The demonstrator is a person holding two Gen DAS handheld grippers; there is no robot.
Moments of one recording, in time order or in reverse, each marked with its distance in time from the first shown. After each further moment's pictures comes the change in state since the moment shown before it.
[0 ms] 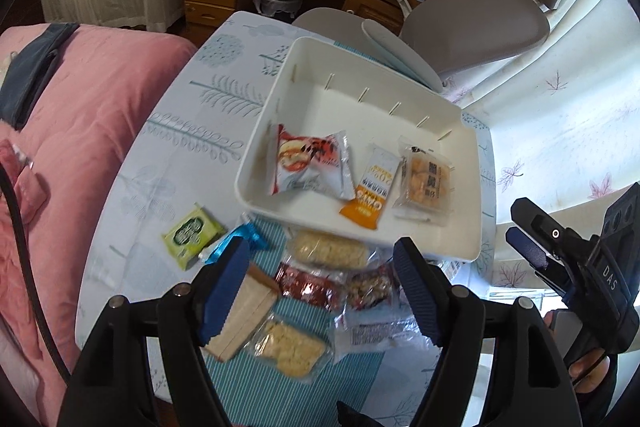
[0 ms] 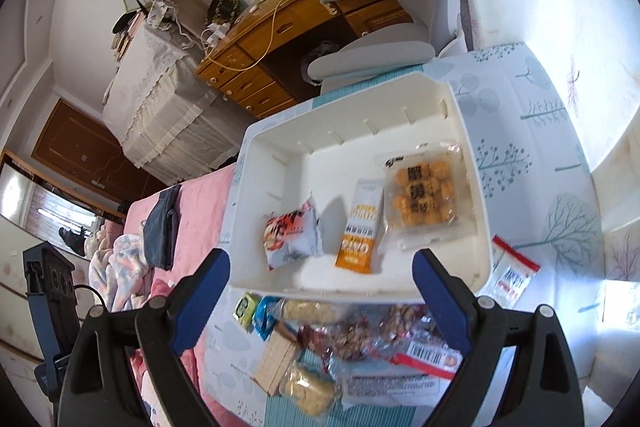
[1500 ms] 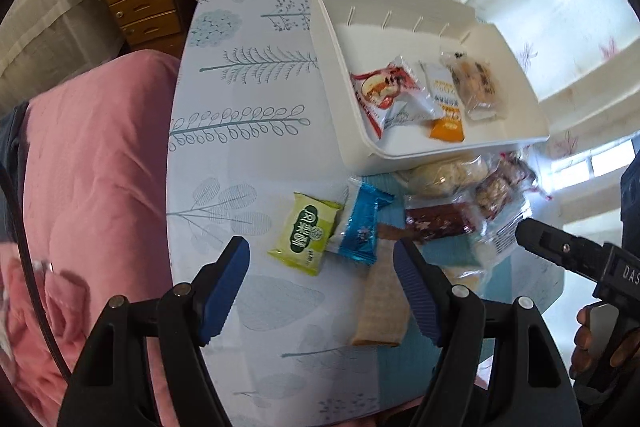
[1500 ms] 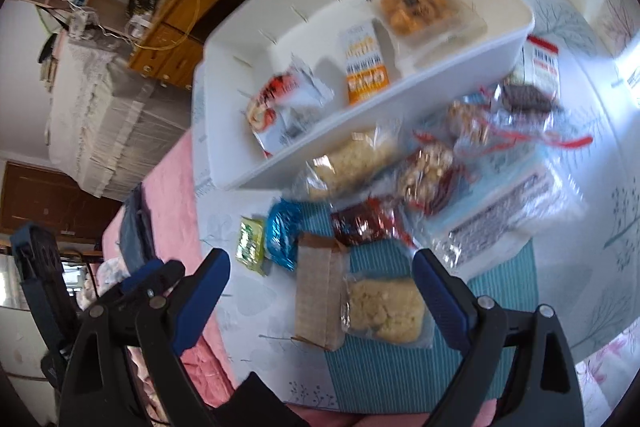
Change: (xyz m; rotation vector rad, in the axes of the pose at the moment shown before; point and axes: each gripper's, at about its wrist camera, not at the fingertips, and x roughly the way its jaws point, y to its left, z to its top) left arm 0.049 0.110 0.020 0.443 0.183 -0.006; right arm 0.078 0.064 -0.133 0.311 0.116 -0.177
